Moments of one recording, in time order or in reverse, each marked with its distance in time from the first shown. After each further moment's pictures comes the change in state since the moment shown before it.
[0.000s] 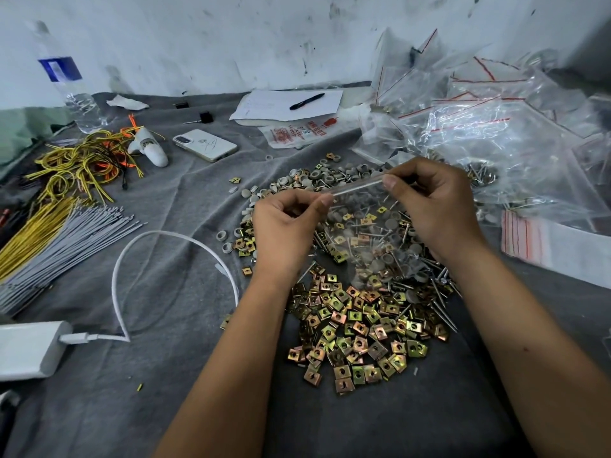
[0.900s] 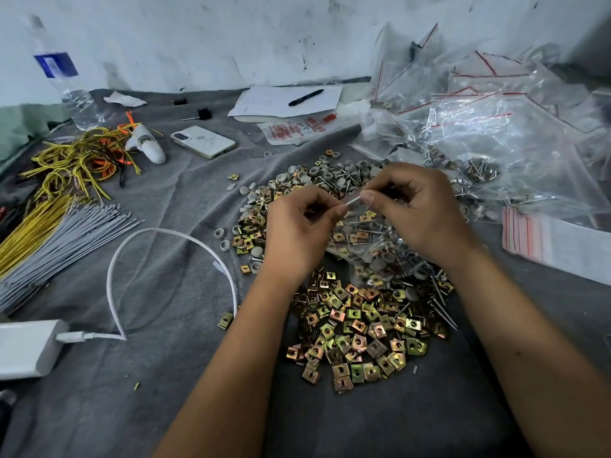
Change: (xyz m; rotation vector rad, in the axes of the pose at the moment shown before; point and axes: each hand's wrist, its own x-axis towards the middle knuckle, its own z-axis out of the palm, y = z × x) left_hand -0.004 0.003 0.005 0.368 -0.168 0.135; right_hand -0.005 -0.010 0.008 -0.117 -0.201 -0.080
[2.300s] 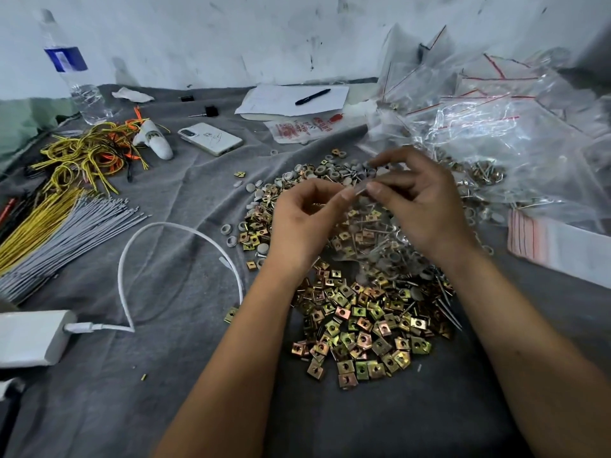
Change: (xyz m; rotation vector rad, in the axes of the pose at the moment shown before) left_hand -0.001 0.007 -0.001 -0.371 -0.006 -0.185; right_hand 0.000 -0.002 0.010 0.272 0.037 0.063
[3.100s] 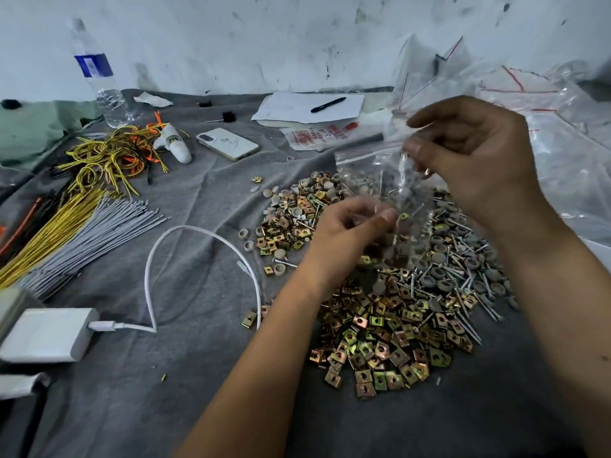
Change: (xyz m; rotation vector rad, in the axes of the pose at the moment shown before) left_hand -0.010 0.007 0.009 -0.055 -0.258 -0.062; right_hand 0.034 -0.059 -0.013 -0.051 0.069 -0.086
